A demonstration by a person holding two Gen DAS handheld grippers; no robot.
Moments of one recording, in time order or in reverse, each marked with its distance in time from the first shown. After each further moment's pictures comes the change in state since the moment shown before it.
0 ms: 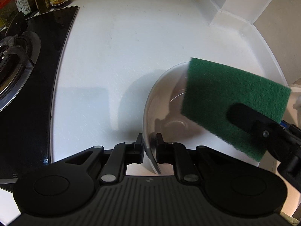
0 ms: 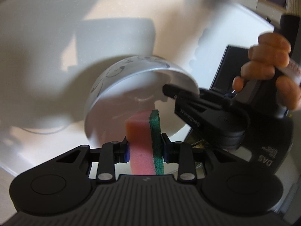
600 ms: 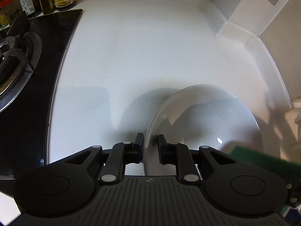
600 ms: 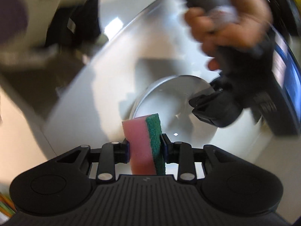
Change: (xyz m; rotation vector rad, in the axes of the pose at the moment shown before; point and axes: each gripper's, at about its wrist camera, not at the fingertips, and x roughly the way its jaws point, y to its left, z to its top) left arm 0.009 -0.005 0.003 -0.044 -0.034 0.009; right arm -0.029 -0.081 -0.050 0.855 -0.280 0.539
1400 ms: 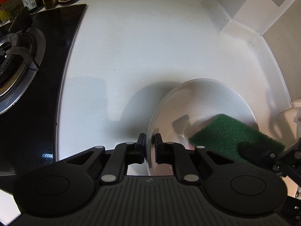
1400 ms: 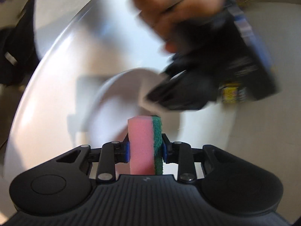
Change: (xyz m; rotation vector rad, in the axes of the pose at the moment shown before) left arm -0.011 0.020 0.008 -0.025 0.047 -0.017; right arm 0.058 0.014 -0.012 0.138 -0.025 -0.308
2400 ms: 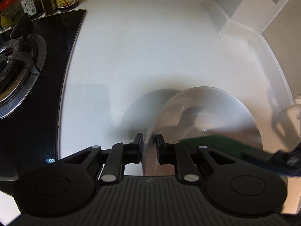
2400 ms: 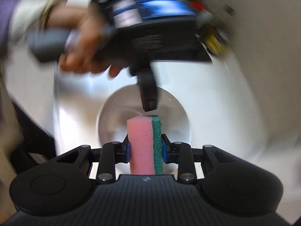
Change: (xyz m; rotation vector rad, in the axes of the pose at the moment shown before) left arm 0.003 -0.013 -0.003 0.042 -0.025 0.029; right arm 0.010 -0.051 -0.001 0.526 -0.110 0.080
